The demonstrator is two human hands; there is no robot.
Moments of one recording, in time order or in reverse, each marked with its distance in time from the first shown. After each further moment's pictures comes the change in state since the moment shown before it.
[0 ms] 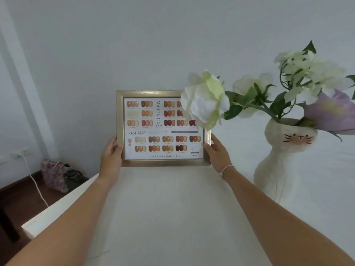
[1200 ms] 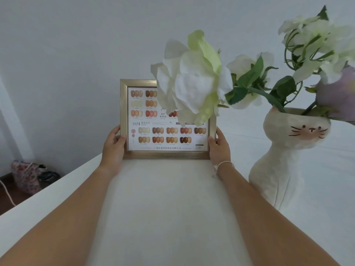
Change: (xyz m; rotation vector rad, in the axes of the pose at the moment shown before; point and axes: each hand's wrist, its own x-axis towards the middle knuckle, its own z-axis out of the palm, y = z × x) left_hand 0.053 -0.044 0.066 -0.032 -0.035 -0.008; right_hand 0.044 0.039 -0.022 -0.002 0.299 0.003
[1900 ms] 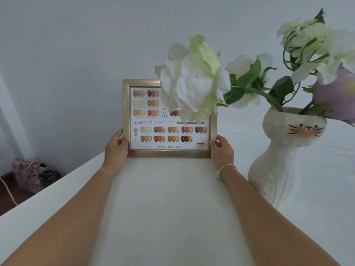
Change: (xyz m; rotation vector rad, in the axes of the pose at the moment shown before) left_hand -0.012 0.002 0.003 0.178 0.022 0.040; right_hand -0.010 0.003 -0.007 -0.093 0.069 0.052
